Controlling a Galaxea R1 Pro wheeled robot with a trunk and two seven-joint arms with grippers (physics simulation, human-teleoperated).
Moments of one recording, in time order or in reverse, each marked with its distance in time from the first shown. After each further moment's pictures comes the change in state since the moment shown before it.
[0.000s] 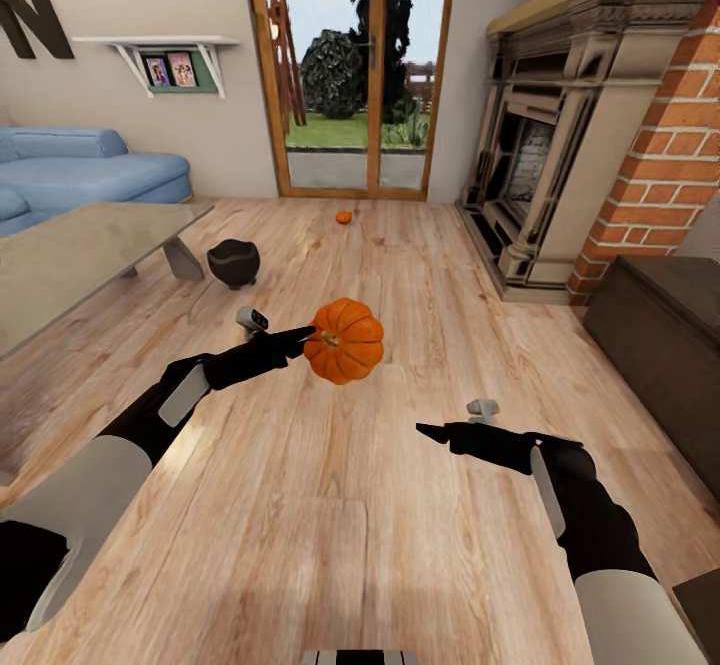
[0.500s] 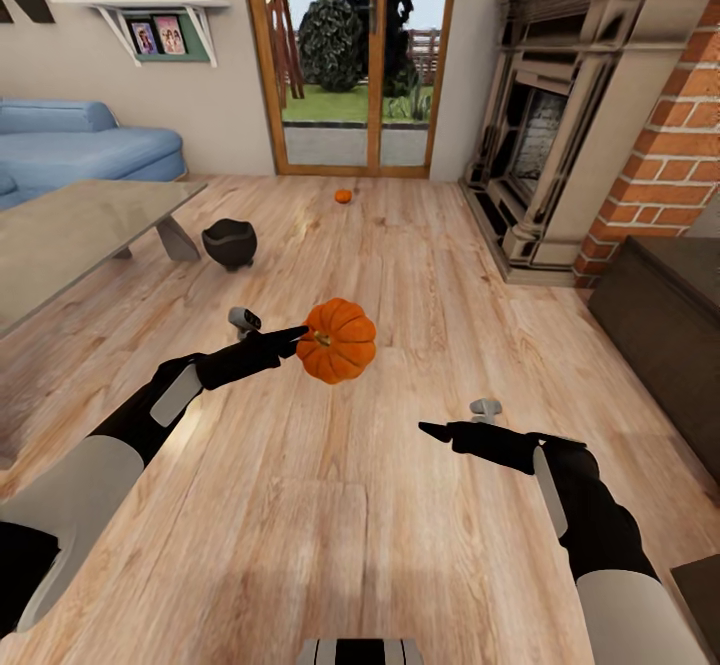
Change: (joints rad) left arm -0.001 0.025 0.000 0.000 0.001 0.002 -0.003; right arm 0.000 0.000 -0.016 0.000 0.000 0.000 0.000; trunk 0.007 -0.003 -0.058
